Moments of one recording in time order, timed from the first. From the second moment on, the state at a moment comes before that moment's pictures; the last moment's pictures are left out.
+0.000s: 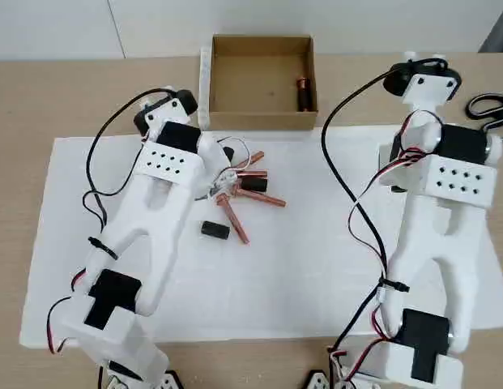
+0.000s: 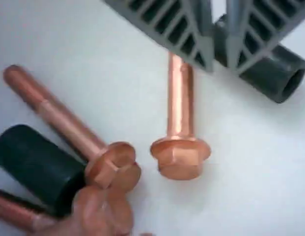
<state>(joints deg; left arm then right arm) 14.9 10.8 -4.2 84.6 53.8 10.3 -6.7 -5.5 87.1 10.2</state>
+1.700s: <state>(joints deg) 18.9 27.0 -6.5 83.2 57.3 10.3 -6.7 -5.5 86.6 9.6</state>
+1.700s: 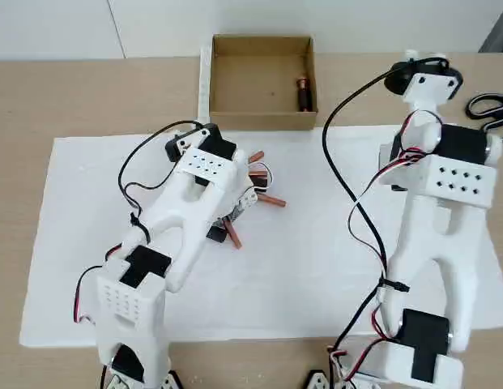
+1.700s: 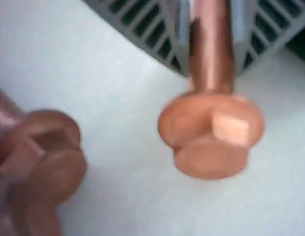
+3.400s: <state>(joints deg) -0.5 5.8 14.3 75.6 -3.6 2.7 -6.7 -3.6 88.4 9.6</state>
